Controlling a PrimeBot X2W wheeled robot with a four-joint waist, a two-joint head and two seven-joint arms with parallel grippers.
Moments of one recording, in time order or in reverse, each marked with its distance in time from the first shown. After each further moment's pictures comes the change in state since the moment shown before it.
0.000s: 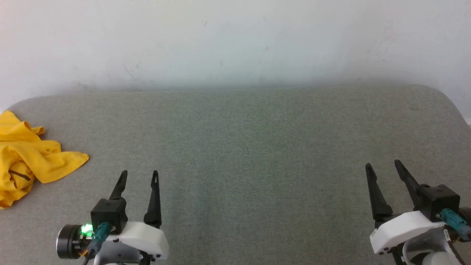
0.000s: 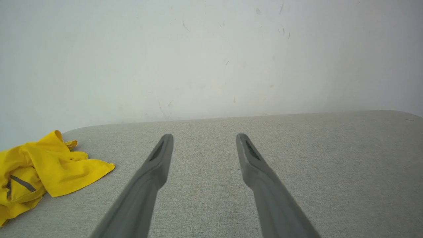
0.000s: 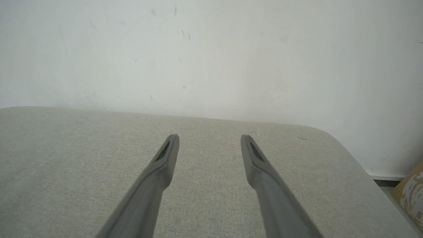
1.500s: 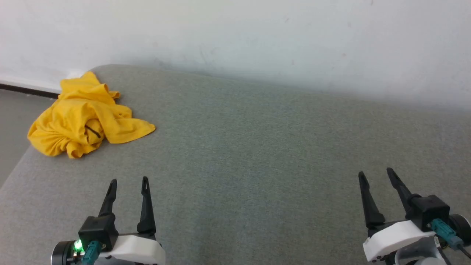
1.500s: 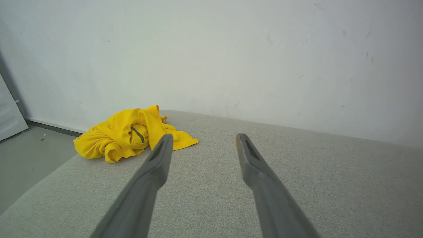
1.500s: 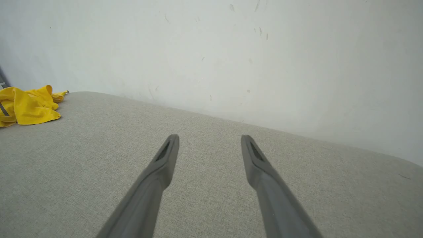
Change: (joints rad) left arm 0.062 0.000 -0.006 -0.035 -0.063 0.071 -0.094; right arm 0.009 0.000 0.017 0.076 -0.006 0.000 -0.091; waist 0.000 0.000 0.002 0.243
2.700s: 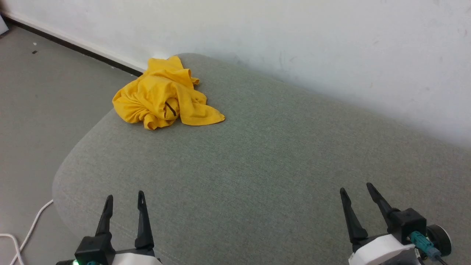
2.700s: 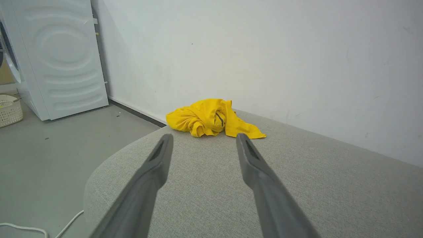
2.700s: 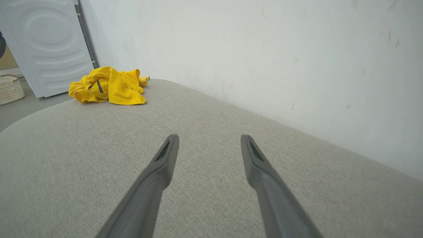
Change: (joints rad) left arm 0.068 0.000 -0.009 0.000 -0.044 0.035 -0.073; right arm 0.013 0.000 0.078 0.103 -0.004 0.000 -0.076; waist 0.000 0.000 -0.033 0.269
